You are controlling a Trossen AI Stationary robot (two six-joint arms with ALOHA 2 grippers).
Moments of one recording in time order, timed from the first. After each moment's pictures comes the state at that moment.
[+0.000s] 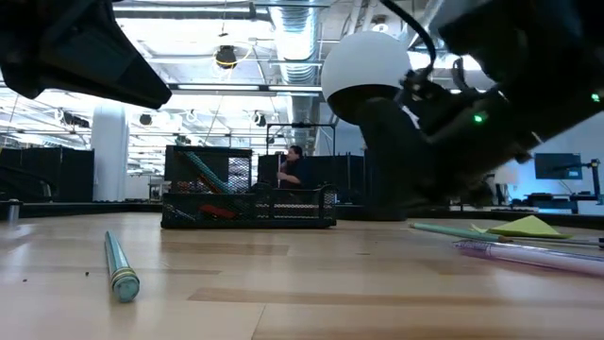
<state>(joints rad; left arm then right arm) -0.83 1.82 1.11 -0.74 -1.11 -1.52 0.50 1.97 0.88 0.12 0.94 1.04</state>
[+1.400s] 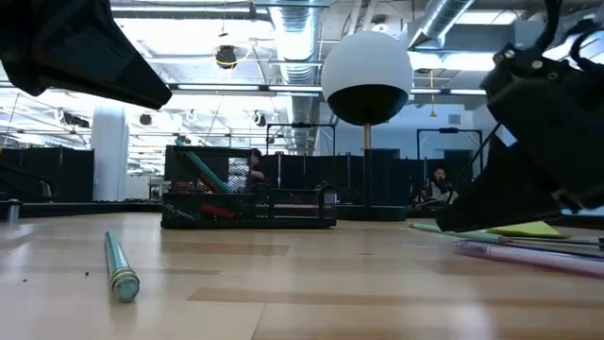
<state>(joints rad) -0.83 1.82 1.11 -0.70 -1.09 -1.44 0.75 1.95 0.88 -0.21 0.94 1.32</state>
